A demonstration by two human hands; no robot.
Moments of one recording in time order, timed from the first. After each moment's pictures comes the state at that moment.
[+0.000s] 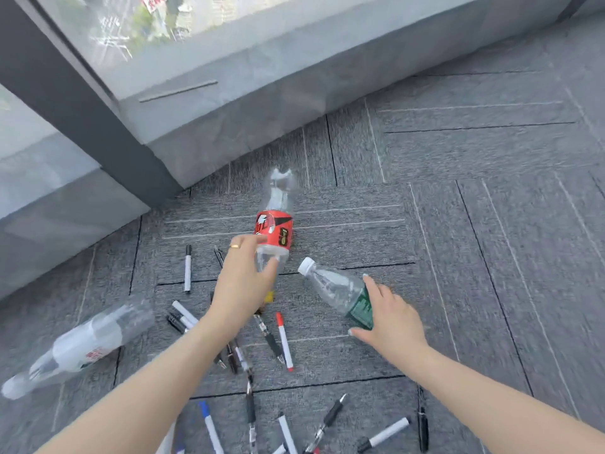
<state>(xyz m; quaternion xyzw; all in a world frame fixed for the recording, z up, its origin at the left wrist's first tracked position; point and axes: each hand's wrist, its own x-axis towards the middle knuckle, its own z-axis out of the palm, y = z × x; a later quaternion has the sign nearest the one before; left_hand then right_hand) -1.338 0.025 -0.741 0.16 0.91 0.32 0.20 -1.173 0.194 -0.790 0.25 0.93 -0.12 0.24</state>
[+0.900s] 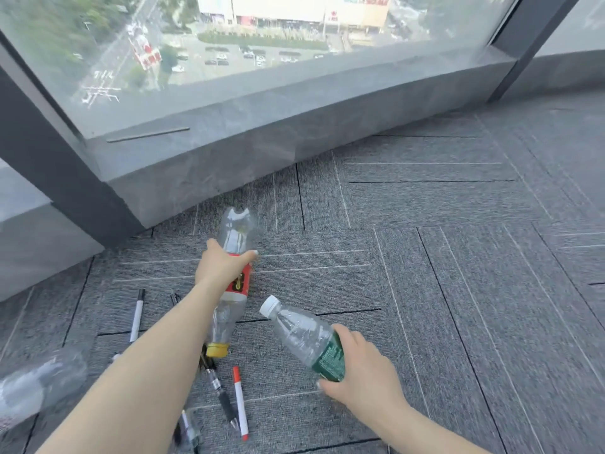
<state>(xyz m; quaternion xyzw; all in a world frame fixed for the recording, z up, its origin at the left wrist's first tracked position) -1.418 0.095 -0.795 -0.01 0.91 0.32 0.26 -1.169 0.202 -0.771 0.27 0.92 -0.23 0.19</state>
